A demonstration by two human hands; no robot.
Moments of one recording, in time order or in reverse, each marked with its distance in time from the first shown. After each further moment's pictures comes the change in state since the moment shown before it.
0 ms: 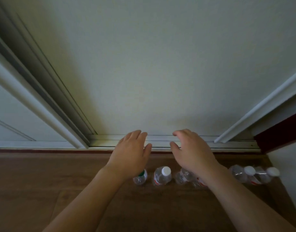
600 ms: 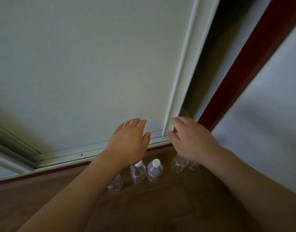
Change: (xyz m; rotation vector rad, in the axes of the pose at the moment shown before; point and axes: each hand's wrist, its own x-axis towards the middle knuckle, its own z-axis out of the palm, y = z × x) left_hand 0.026 0.207 0.012 0.102 -0.014 0.256; right_hand -0.103 0.151 -0.114 -0.111 0.135 0.077
